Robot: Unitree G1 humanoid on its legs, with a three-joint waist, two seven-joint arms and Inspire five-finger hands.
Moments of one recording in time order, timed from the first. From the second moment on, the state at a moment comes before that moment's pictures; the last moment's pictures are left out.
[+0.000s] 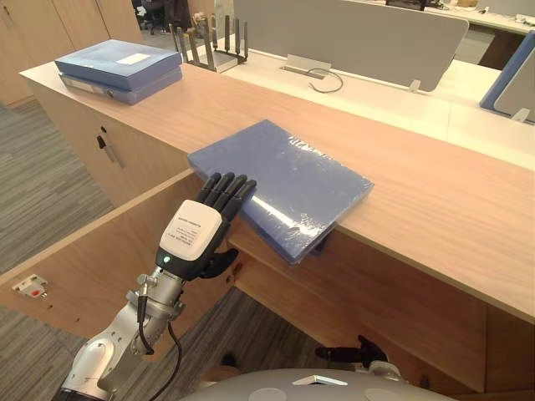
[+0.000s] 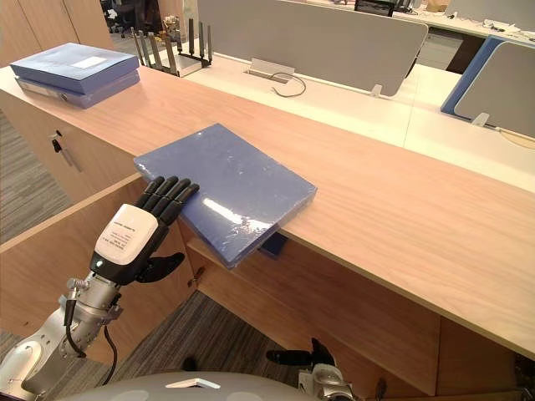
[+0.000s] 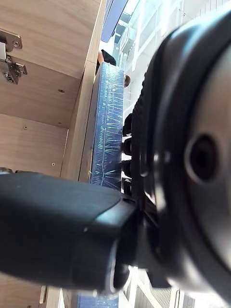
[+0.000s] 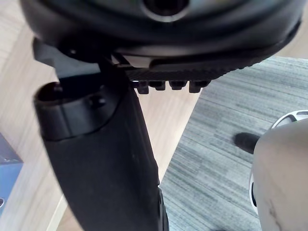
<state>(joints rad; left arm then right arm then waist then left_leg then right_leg) 0.29 0.58 -0.12 -0.22 0.97 -0.37 0.42 -0.01 -0.08 -0.14 1.21 -0.04 -0.03 -0.09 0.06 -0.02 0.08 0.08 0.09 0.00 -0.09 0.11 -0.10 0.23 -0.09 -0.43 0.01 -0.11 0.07</state>
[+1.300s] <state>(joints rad) 0.23 0.51 -0.24 -0.42 0.98 -0.35 0.47 -0.01 -0.07 -0.13 1.23 -0.07 -0.03 -0.10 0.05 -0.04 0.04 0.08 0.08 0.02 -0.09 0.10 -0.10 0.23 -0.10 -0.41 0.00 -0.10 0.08</state>
